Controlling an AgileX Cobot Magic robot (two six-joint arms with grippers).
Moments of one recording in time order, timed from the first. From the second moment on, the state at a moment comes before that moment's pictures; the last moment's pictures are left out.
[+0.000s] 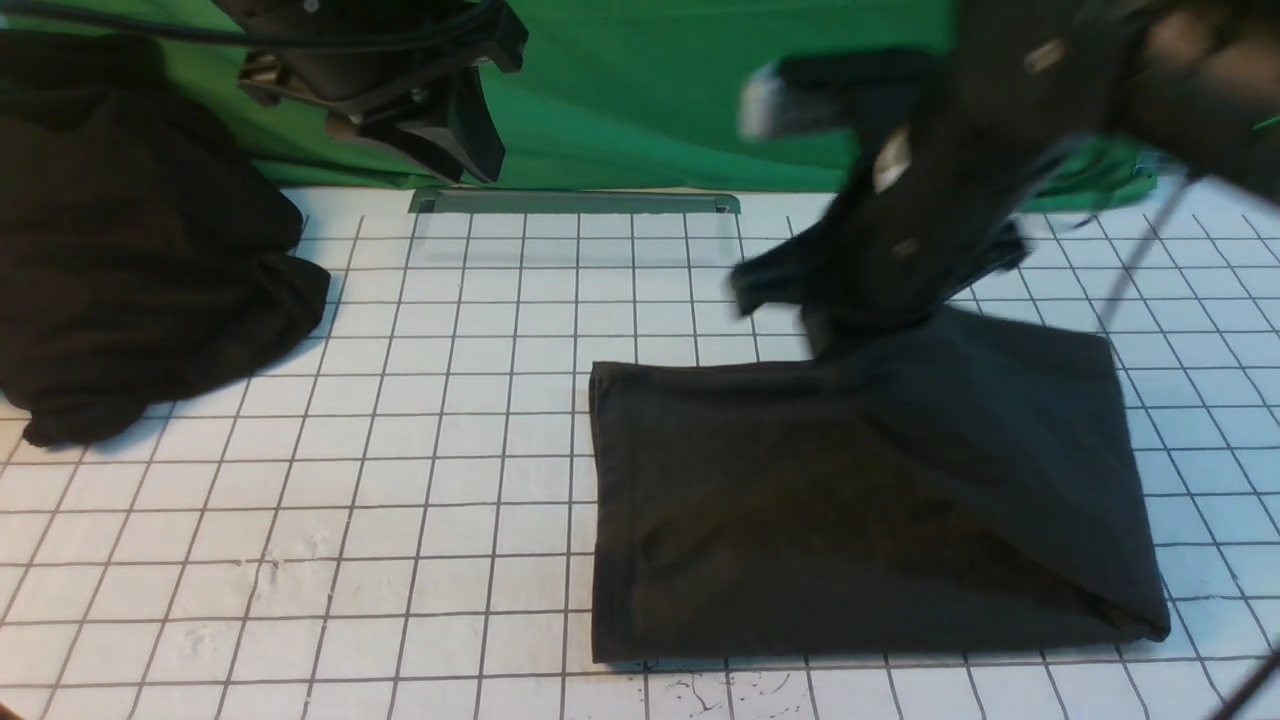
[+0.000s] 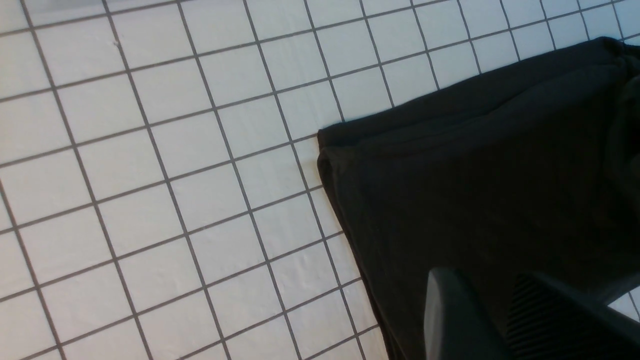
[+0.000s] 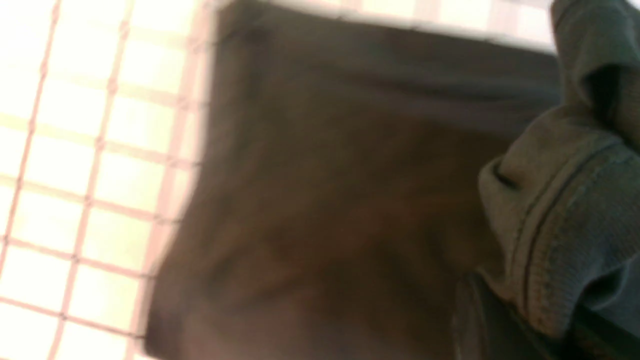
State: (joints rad) right arm 0.65 1.82 -1.62 -0.05 1.04 0.41; left arm -0.23 1.79 -1.87 -0.29 1.22 0.01
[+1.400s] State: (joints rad) right arm 0.33 1.27 -1.16 -0.08 1.19 0.04; left arm -0.23 1.61 -1.28 -0.34 1.12 -0.05
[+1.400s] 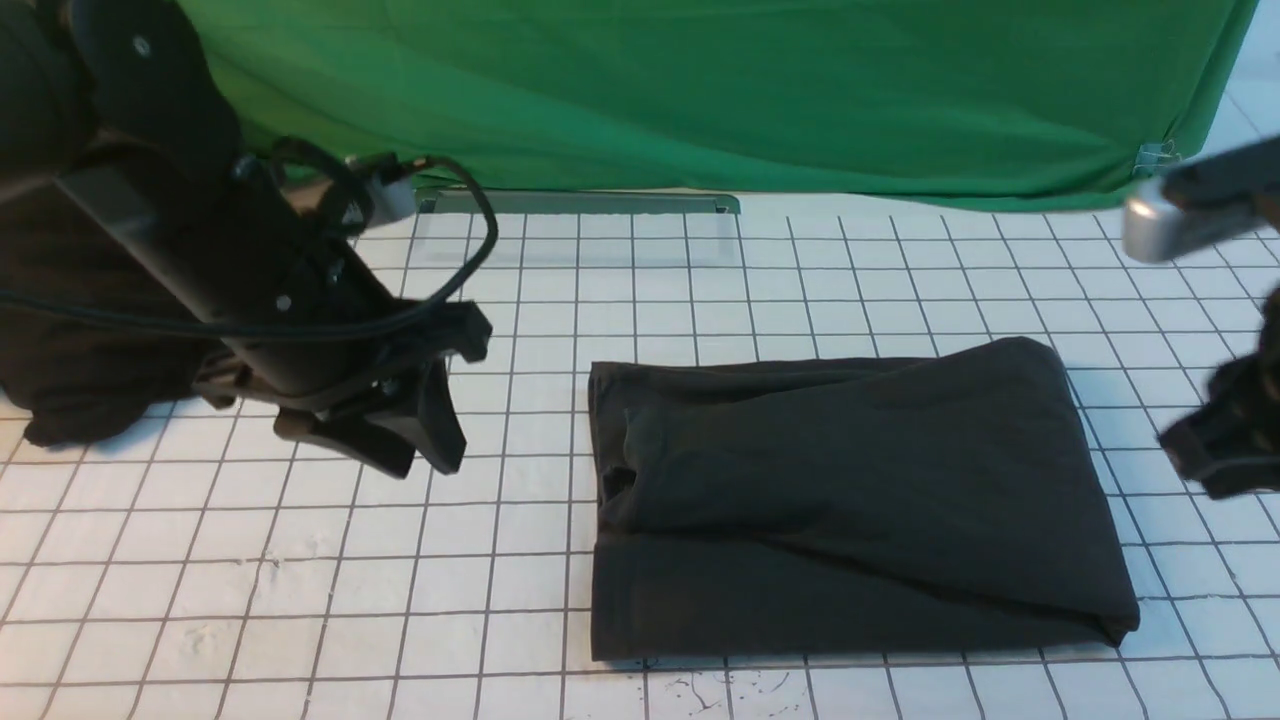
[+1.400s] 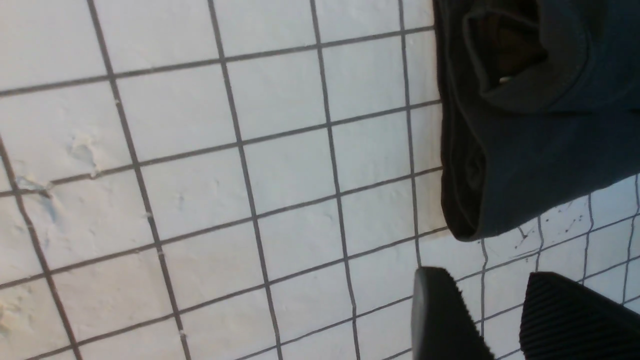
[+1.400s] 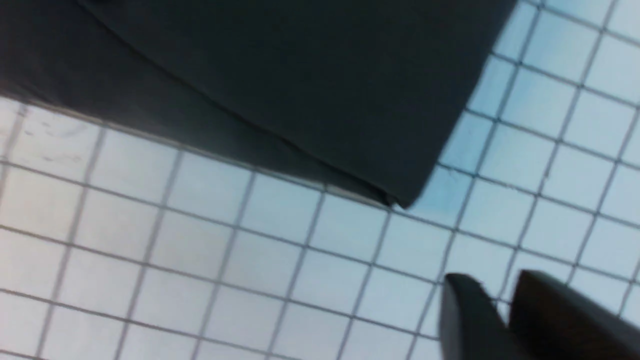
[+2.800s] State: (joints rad) right arm 0.29 0.00 -0.40 -0.05 0.40 -0.01; left arm -0.24 1.61 -1.26 -0.35 0.99 0.00
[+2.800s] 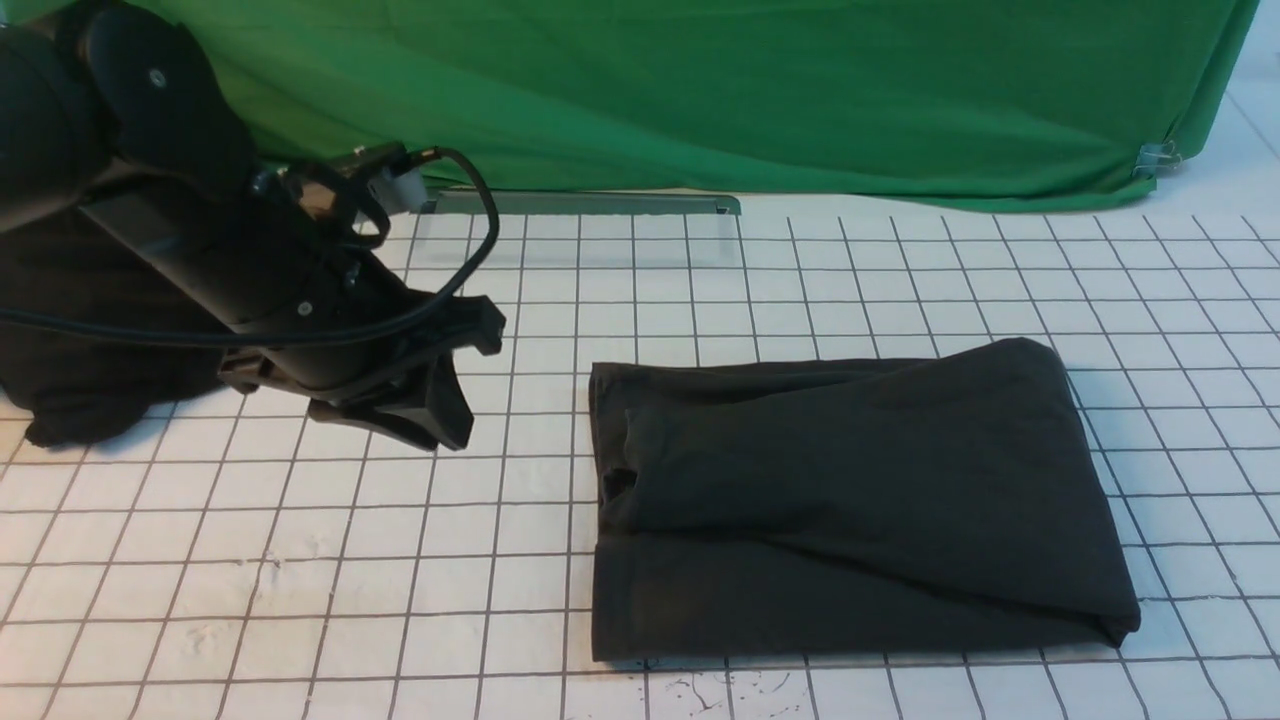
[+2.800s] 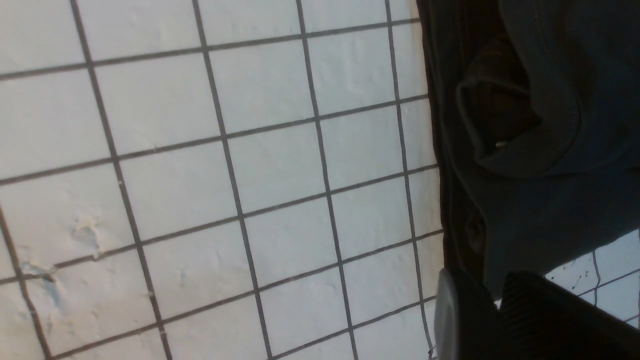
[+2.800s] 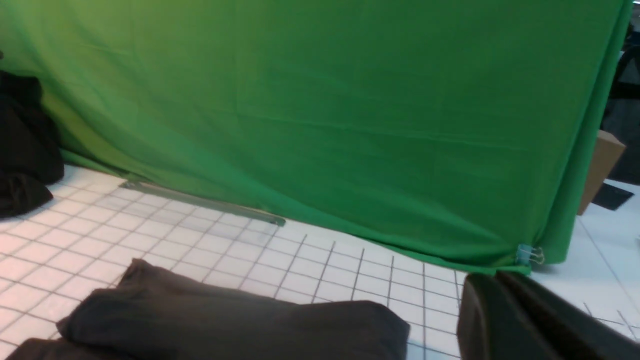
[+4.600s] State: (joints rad) right arm 0.06 0.00 0.01 -0.06 0.25 -0.02; left arm -0.24 1.23 -1.26 -0.24 0.95 0.05
